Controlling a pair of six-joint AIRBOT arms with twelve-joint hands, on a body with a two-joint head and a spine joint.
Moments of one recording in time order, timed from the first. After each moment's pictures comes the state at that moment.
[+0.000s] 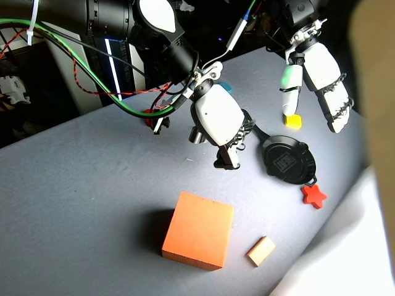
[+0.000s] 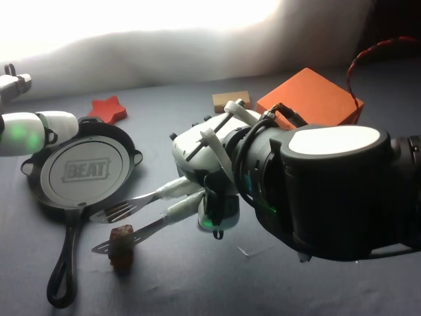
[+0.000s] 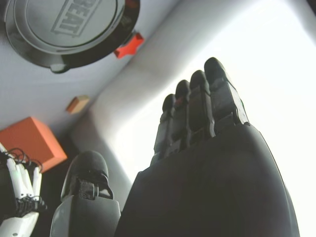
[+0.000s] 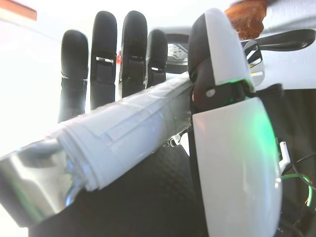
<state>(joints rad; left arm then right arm) 0.45 -0.67 0.77 -1.43 -0.70 1.98 -0.14 -1.49 0.91 -1.17 -0.86 0.35</state>
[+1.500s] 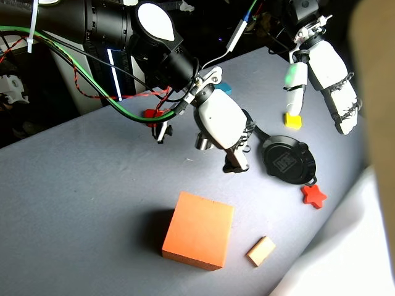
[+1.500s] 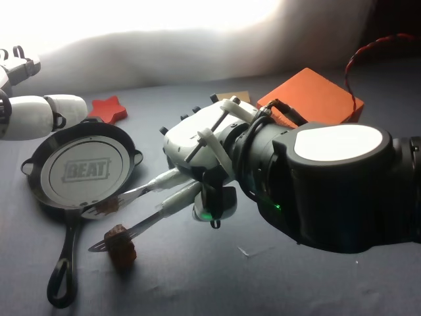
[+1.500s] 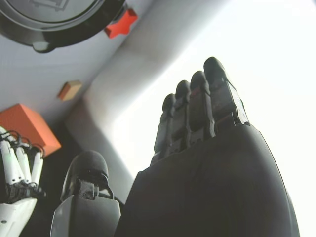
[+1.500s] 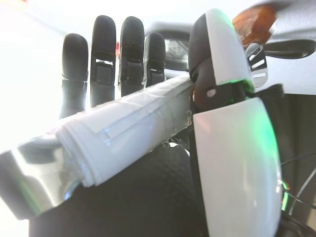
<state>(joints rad) 0.39 -0.68 0.79 -1.41 -0.68 2.00 -0.16 -1.48 0.94 -1.30 -0.75 0.35</state>
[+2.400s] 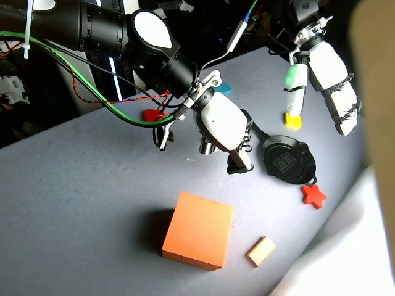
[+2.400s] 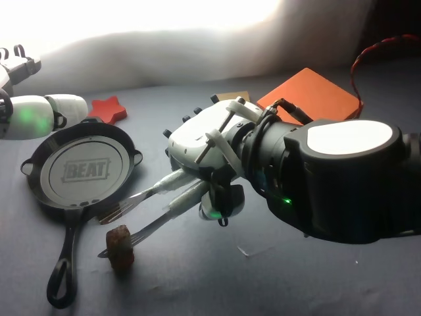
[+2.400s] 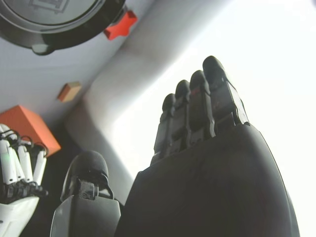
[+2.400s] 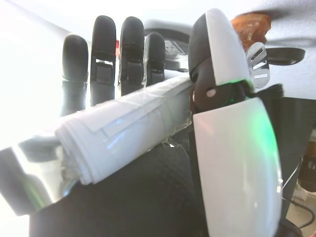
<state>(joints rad) 0.39 -0.69 0.80 -1.41 -0.68 2.00 -0.18 -1.46 0.97 -1.31 -0.66 0.31</state>
